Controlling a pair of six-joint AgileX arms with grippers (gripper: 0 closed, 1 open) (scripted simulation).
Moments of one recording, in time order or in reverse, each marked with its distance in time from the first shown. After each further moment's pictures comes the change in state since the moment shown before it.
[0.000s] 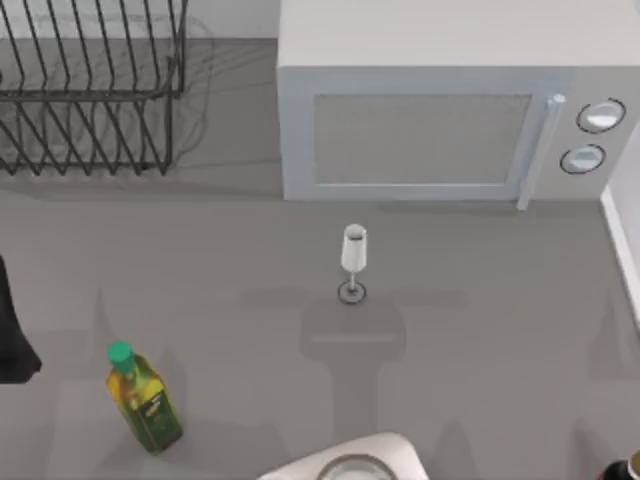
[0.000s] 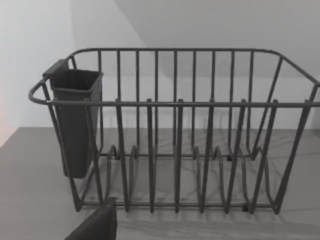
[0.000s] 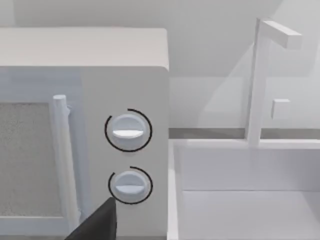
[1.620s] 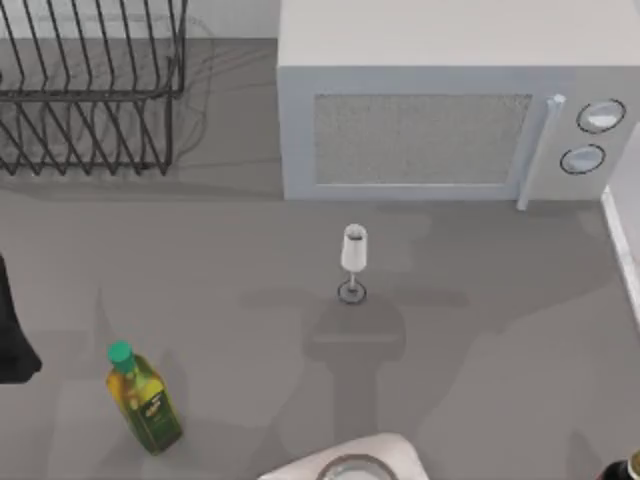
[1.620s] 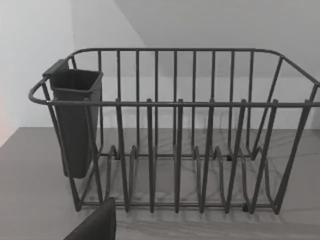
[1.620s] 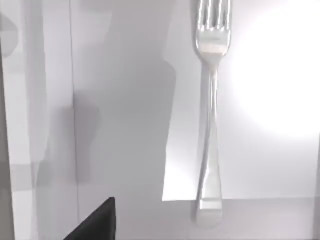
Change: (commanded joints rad) left arm 0.000 0.000 0.000 0.000 0.000 0.000; right arm -0.224 1.940 1.599 -0.992 0.003 -0.206
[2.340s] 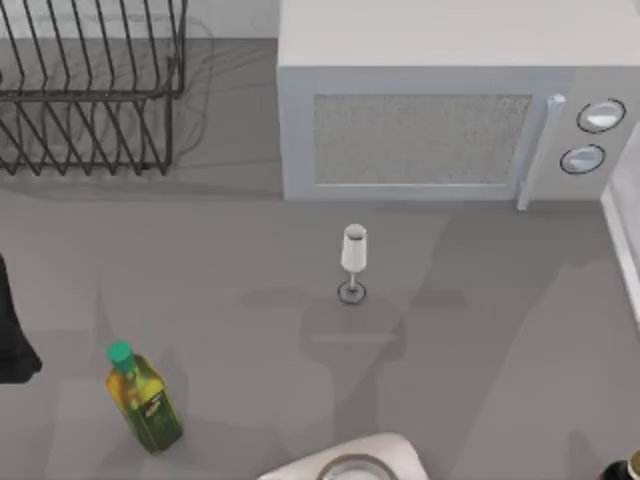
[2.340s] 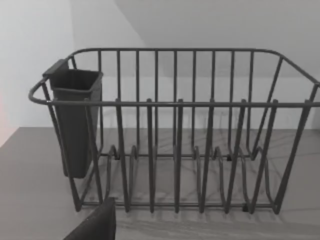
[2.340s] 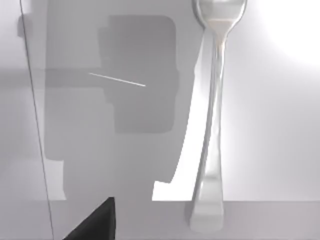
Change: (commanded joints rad) left arm 0.000 0.000 0.000 0.000 0.000 0.000; right arm -0.032 0.336 0.265 -0.167 0.001 -0.034
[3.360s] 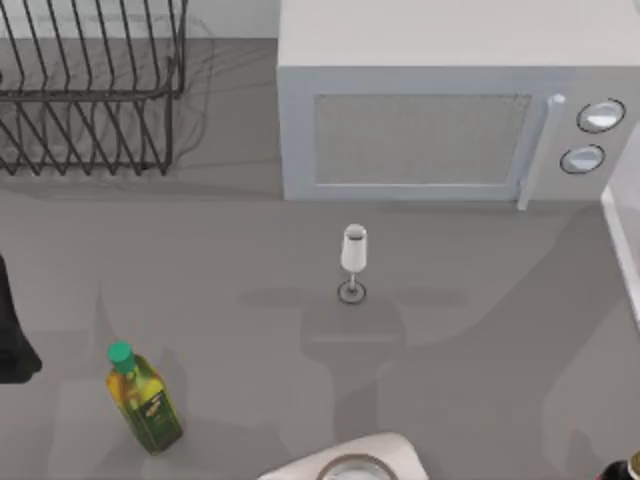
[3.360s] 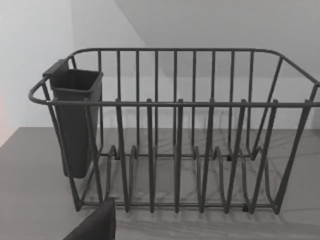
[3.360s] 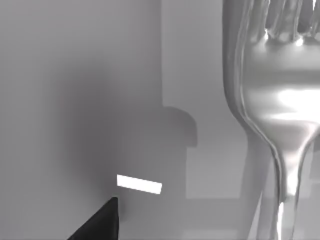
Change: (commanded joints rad) left arm 0.000 0.000 0.000 0.000 0.000 0.000; right arm -0.004 0.237 -0.202 0.438 0.003 0.003
